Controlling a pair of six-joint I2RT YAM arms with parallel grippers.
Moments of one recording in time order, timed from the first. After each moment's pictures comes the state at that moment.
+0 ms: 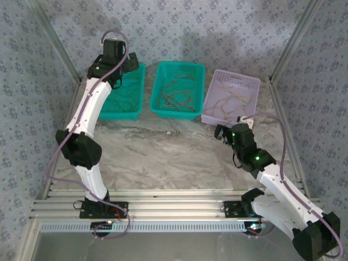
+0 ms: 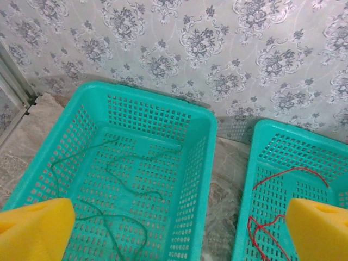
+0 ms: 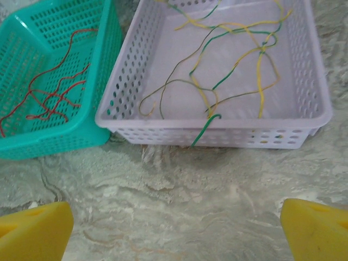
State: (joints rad) left arm -0.27 1.85 2.05 -0.75 -0.30 -0.39; right arm 0.45 0.83 0.65 -0.40 0.37 0.56
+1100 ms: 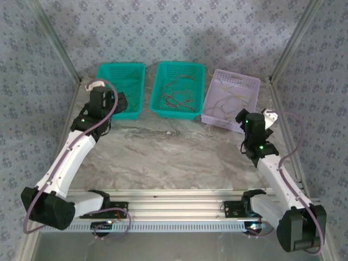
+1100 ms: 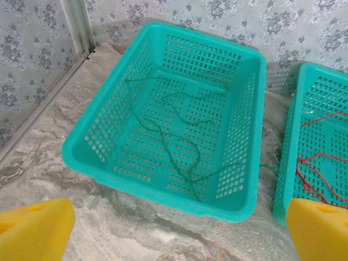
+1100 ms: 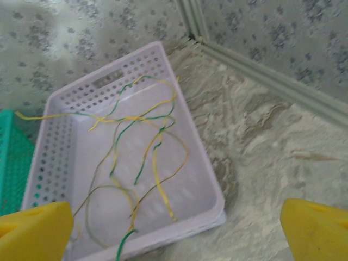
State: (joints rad) left arm -0.31 1.17 1.15 -0.54 -0.42 -0.43; right arm 0.14 0.98 0.66 -0.17 0.50 0.63
